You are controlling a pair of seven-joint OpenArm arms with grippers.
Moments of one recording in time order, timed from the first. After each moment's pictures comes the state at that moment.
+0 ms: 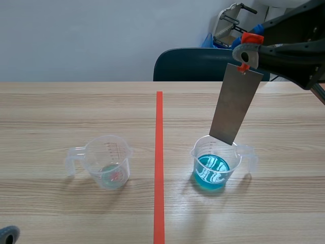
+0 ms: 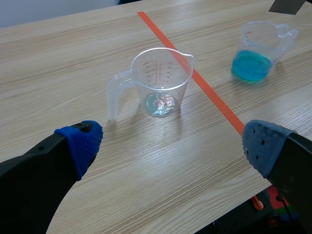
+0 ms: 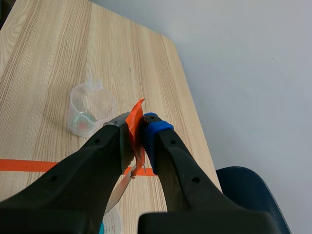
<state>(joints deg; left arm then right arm) 77.4 -43.1 -9.6 115.4 -23.5 -6.9 -35.0 1.6 62.7 -13.9 105.1 7.2 45.4 37.5</state>
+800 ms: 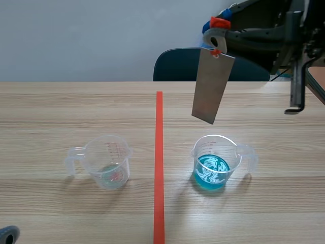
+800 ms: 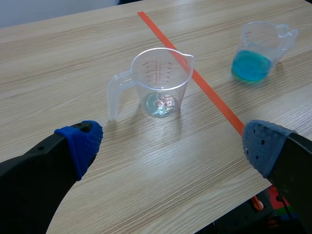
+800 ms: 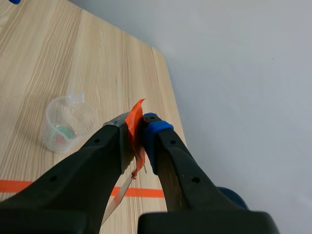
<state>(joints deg) 77.4 -43.1 -9.6 115.4 -23.5 -6.9 -35.0 11.8 53.9 -20.4 105.1 3.3 45.4 32.9</state>
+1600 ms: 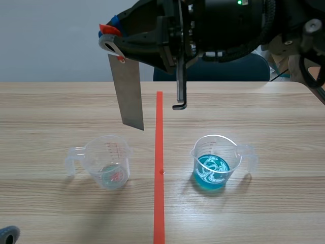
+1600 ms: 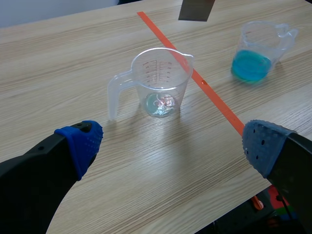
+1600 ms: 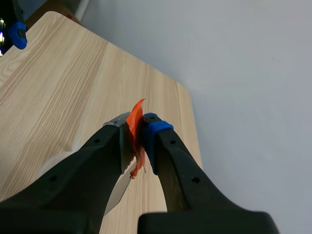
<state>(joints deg) 77.4 -43.2 -9.6 115.4 -23.5 -6.9 -35.0 31.8 33.1 -42.7 98.1 3.4 45.4 20.3</state>
